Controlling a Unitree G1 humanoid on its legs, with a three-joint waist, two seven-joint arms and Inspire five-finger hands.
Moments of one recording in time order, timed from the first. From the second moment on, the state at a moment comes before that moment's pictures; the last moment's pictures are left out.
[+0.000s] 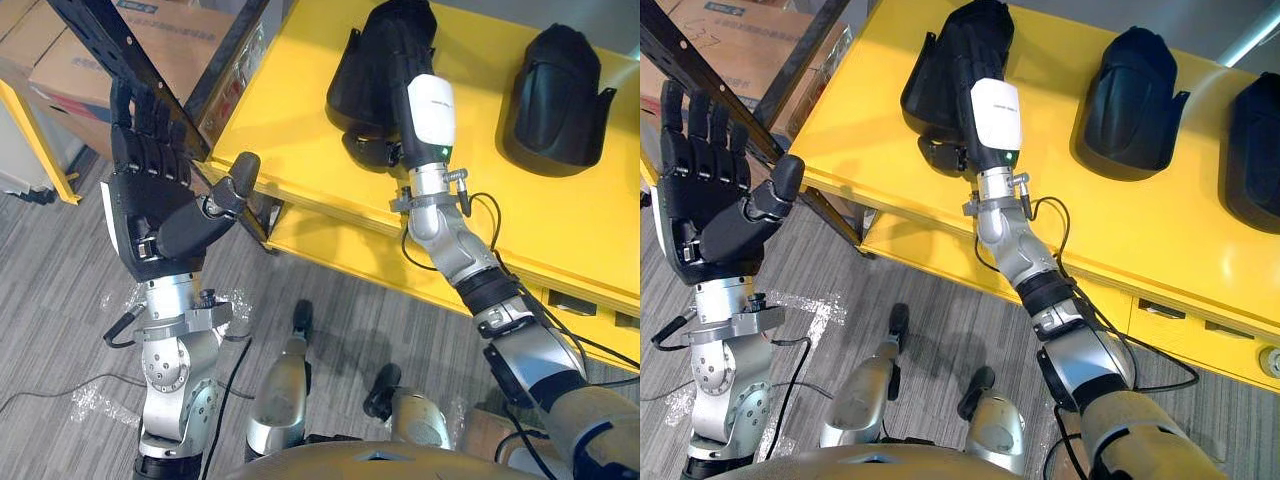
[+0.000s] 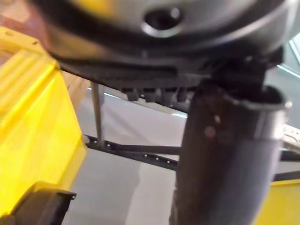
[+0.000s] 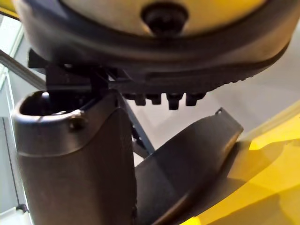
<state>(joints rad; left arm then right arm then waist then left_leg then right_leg) 0.17 0.16 -0.04 -0.52 -0.40 -0.37 0.17 -0.78 -0.34 0.35 0.52 -0.66 -0.16 -0.63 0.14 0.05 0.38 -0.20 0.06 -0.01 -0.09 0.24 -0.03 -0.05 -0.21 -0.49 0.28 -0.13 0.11</state>
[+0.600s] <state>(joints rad) 0.16 0.16 -0.07 -0.52 -0.43 -0.36 0.17 -0.83 -0.34 0.37 0.59 -0.65 -0.16 -0.65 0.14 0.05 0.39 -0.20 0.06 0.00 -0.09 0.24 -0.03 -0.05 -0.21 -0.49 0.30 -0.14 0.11</state>
